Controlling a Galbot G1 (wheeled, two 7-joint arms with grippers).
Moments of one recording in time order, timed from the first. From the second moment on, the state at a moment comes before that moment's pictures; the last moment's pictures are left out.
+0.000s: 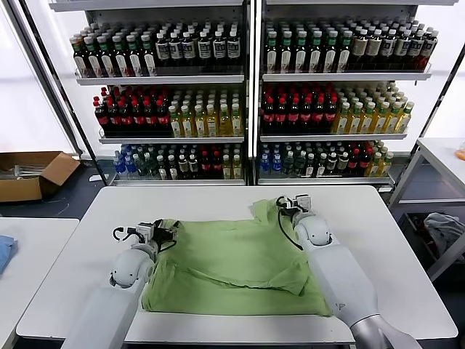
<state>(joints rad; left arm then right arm) 0.85 -1.20 -0.28 -1.44 -0.33 0.56 -0.07 -0.54 1.33 0.14 1.11 0.38 -0.51 0.12</state>
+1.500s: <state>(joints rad) 1.01 -1.22 -0.38 -1.70 -0.29 0.35 -0.06 -0.87 1.26 0.26 1.70 0.39 -0.42 0.19</state>
